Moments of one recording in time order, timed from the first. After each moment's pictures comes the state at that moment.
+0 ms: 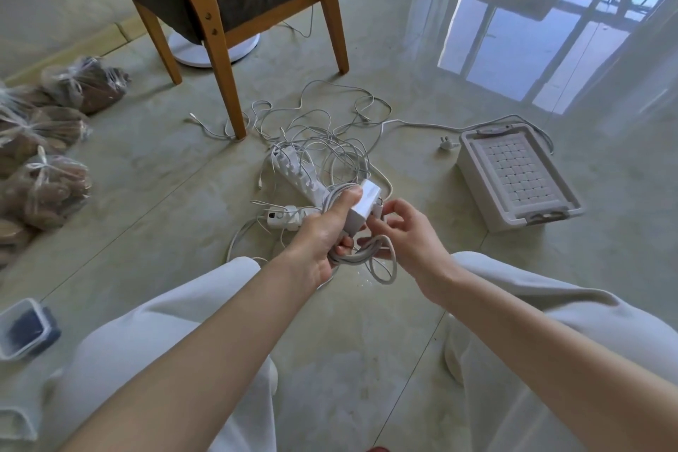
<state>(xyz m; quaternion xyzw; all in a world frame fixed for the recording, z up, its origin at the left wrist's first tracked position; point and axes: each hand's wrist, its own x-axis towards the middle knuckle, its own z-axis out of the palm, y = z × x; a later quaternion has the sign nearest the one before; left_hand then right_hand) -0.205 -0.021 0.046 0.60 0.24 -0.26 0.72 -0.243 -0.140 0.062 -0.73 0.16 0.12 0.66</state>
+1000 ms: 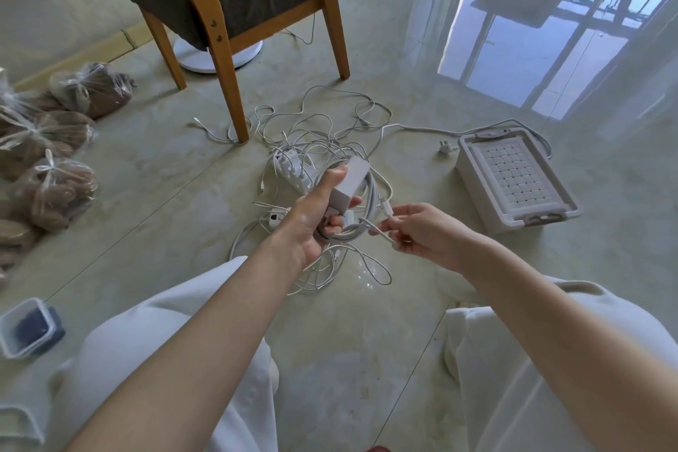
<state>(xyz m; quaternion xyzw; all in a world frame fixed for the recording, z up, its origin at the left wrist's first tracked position) -0.196 -0.008 0.071 0.55 0.20 -0.26 0.77 -0.225 -0.159 0.077 -0.64 0.23 0.26 0.68</state>
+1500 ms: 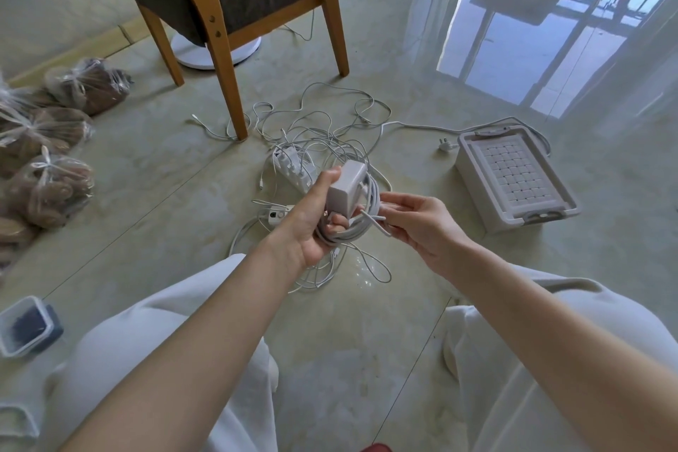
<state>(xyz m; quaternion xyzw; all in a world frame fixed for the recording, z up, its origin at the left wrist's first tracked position) -0.199 -0.007 0.078 0.48 0.24 -0.33 0.78 -0.231 -0.151 0.074 -0.60 0.22 0.14 0.76</state>
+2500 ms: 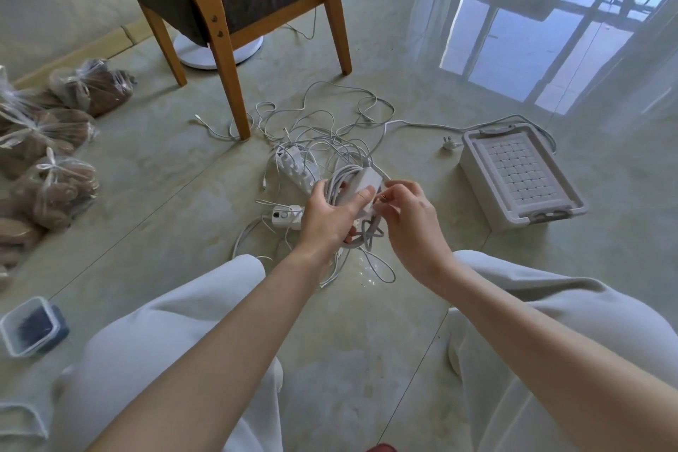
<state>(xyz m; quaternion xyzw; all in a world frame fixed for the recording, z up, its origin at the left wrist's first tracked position) -0.205 -0.017 0.048 0.73 0.14 -0.12 0.66 -0.232 -0.136 0.054 -0.88 0.04 -0.05 0.47</state>
